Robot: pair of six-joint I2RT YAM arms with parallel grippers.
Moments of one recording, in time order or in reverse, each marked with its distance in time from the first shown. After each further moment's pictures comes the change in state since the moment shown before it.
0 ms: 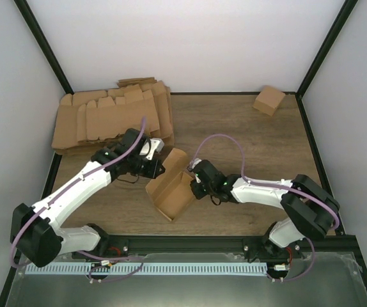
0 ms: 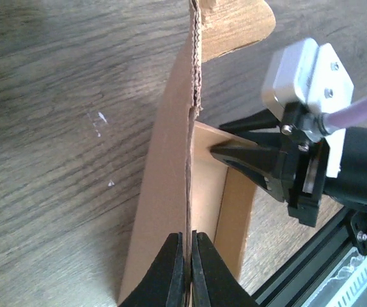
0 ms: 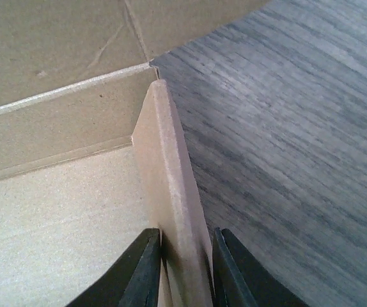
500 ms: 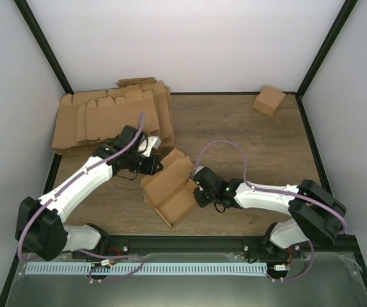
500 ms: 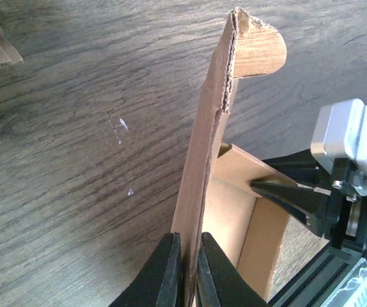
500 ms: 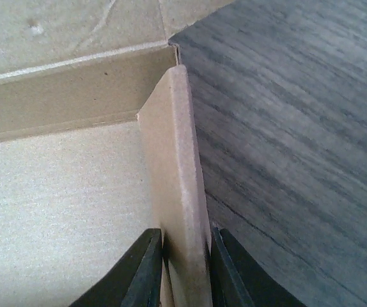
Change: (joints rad) left arm 0.097 0.052 -0.007 0.030 0.060 0.032; right arm 0.055 -0.063 -0.037 -0.117 0.010 0.085
